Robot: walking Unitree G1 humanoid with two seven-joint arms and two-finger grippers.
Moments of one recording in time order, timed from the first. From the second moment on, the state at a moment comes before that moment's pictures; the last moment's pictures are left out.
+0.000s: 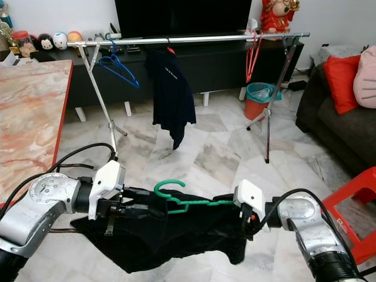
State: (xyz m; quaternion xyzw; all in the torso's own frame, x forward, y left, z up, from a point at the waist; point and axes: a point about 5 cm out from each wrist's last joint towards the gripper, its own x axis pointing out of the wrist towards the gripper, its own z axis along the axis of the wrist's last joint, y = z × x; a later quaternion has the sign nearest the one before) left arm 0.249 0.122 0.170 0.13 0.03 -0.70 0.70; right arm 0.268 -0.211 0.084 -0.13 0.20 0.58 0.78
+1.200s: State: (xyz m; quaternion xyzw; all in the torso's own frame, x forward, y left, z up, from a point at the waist) left arm 0.294 0.134 0.154 0.19 0.00 -0.47 0.86; right arm 0.268 -0.203 0.072 -0.11 0.18 0.52 0.83
